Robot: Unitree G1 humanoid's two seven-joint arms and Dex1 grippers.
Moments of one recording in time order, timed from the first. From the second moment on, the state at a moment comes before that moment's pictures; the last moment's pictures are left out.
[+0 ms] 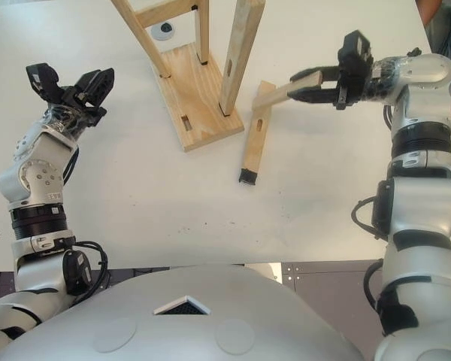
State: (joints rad) left arm -0.17 0.35 0.28 0.09 -0.57 0.48 -0.44; right arm -0.75 -0.62 0.09 0.95 0.18 -0.10 1.60
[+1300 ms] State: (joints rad) left arm 0.03 0.12 0.22 -0.16 -0.49 0.45 -0.23; right arm -0.91 -0.68 0.34 1.02 0.15 -0.04 1.61
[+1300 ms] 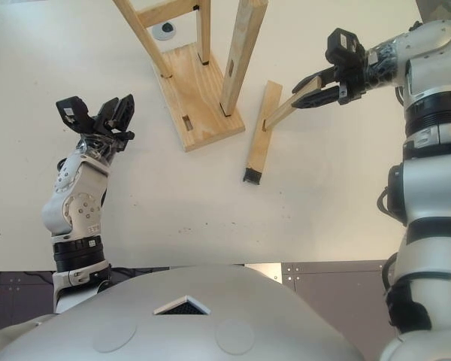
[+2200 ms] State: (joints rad) left arm 0.01 0.12 0.21 -0.13 -0.49 0.43 -0.23; right arm -0.88 -0.67 0.31 1.01 0.12 -0.06 1.61
